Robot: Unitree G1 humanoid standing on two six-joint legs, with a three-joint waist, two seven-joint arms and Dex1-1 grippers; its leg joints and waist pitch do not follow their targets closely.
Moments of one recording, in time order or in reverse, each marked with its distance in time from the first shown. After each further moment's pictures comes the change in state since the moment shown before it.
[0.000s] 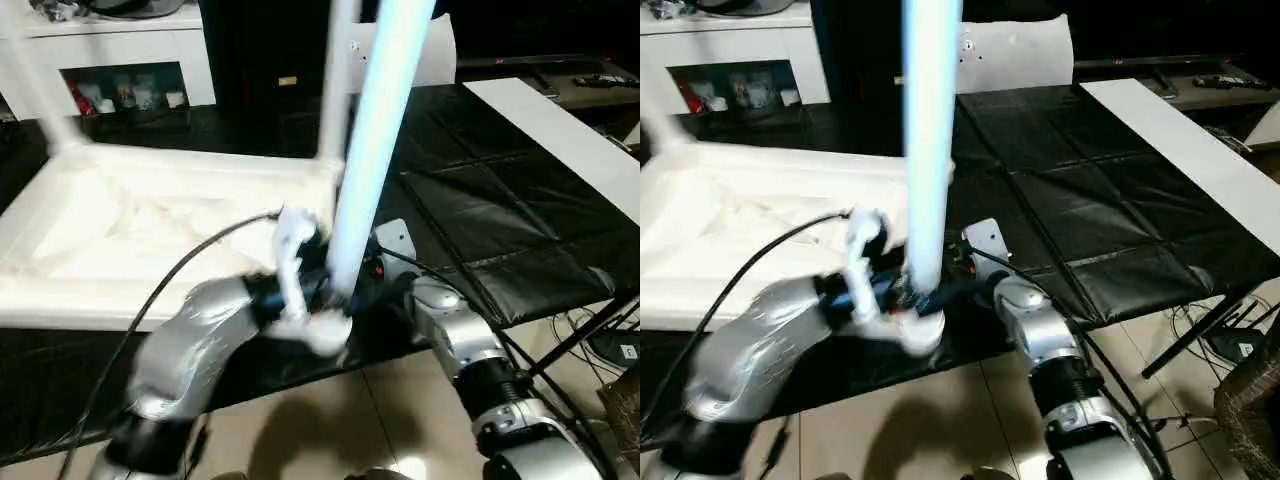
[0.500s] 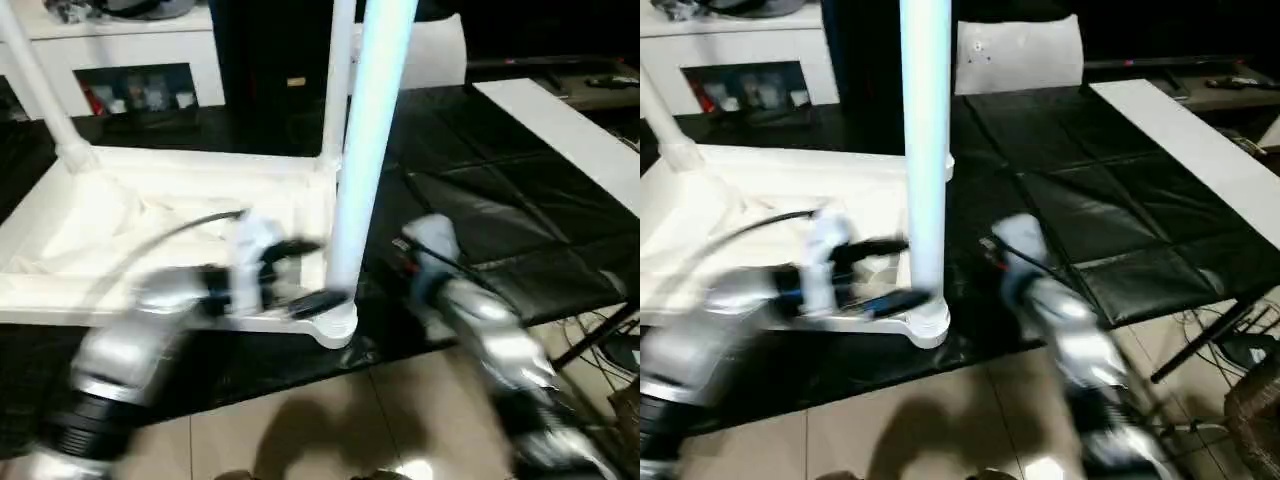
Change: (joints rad) left arm -0.019 0.338 0.024 0.164 0.054 -0.104 -0.300; right arm 0.201 -0.189 -0.049 -0.328 0.074 0.020 0.187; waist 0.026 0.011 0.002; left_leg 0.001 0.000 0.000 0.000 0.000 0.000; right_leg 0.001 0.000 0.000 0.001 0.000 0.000
